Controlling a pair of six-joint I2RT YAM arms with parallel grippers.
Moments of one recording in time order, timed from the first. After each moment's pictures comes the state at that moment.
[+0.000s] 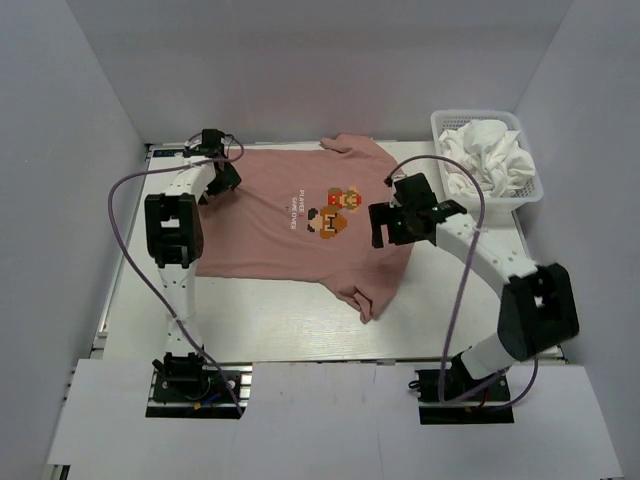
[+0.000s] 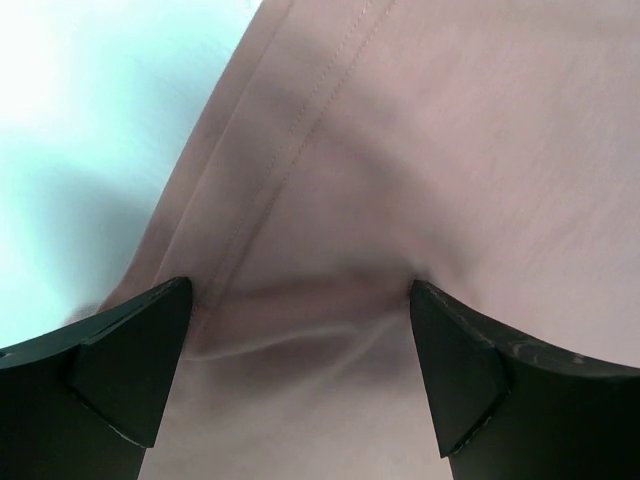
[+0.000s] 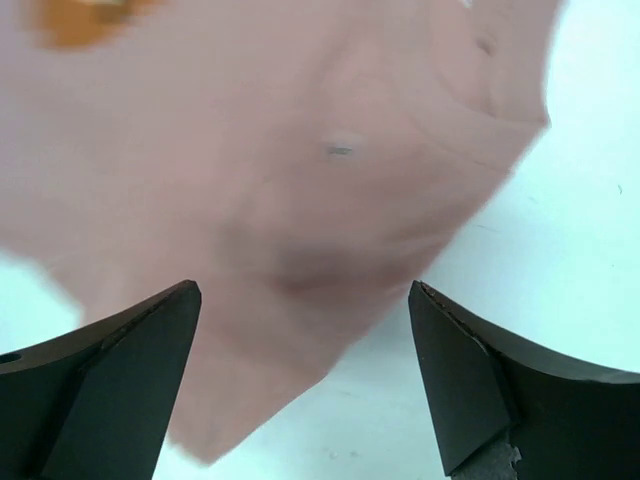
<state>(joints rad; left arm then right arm) -0.04 2.41 2.04 -0.69 -0.33 -0.58 0.42 1.57 1.11 -0.55 0.01 0.20</state>
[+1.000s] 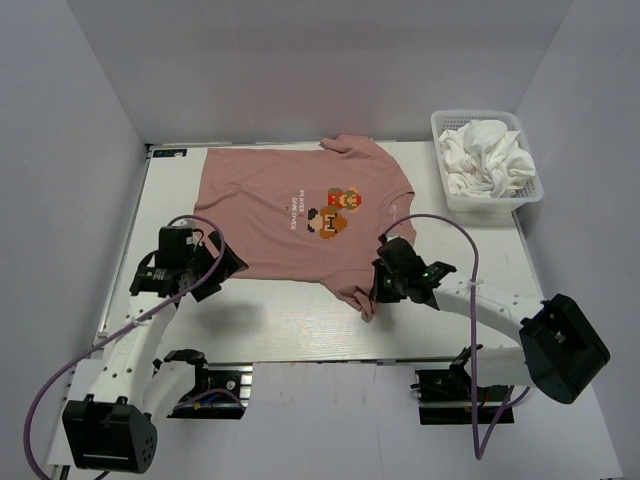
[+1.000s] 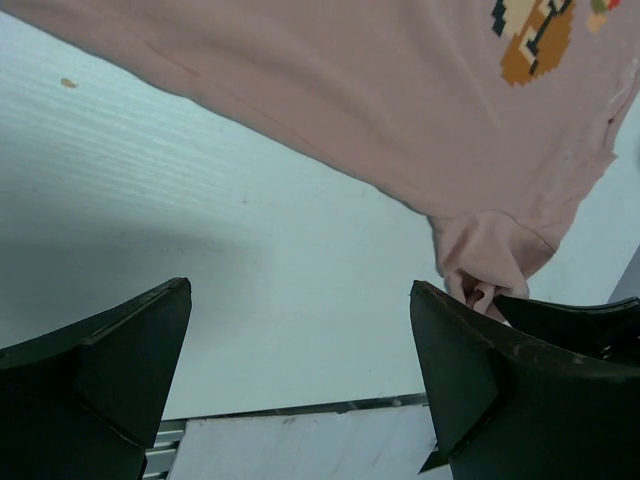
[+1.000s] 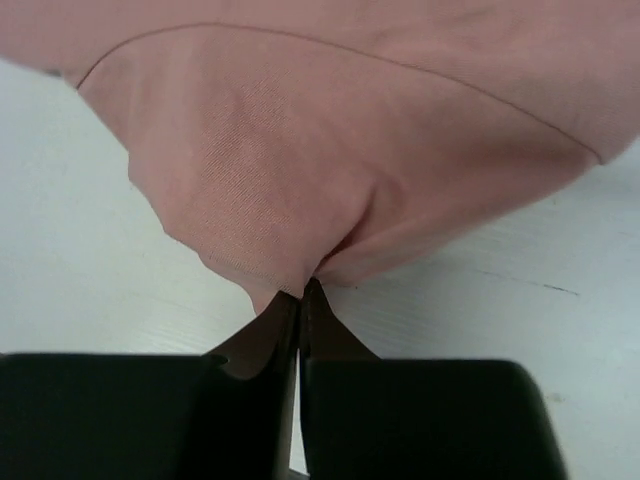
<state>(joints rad) -0.07 0.90 0.71 -0.71 0.21 -0.69 0.73 1.27 0.63 -0.32 0.00 0.59</state>
